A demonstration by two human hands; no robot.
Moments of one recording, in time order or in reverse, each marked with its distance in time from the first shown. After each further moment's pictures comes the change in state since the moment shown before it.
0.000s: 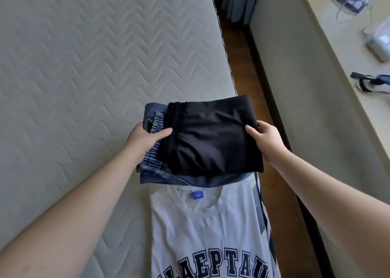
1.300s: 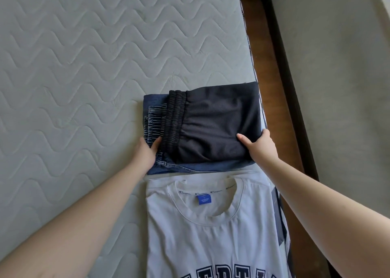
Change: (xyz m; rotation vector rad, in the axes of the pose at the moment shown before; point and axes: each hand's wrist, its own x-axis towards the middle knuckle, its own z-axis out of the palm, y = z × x) left_hand 0.051 -0.115 0.029 0.342 0.119 -0.138; right_hand 0.042 0.083 0.082 -0.478 0.057 0.325
